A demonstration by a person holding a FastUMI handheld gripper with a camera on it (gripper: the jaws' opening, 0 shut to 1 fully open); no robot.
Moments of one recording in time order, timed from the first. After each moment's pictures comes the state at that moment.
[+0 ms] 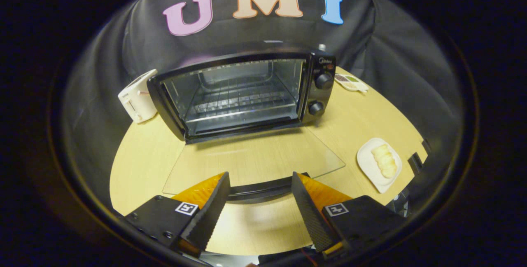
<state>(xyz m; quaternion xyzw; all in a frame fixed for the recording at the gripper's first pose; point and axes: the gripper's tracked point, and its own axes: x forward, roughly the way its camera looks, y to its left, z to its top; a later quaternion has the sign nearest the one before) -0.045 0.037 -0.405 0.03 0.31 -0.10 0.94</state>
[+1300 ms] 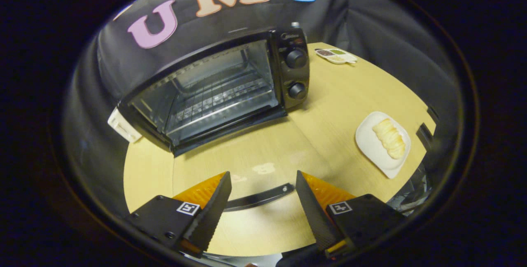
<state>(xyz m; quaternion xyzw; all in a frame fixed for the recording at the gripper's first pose) -0.036 -0.004 -0.402 0.14 0.33 -0.14 0.92</state>
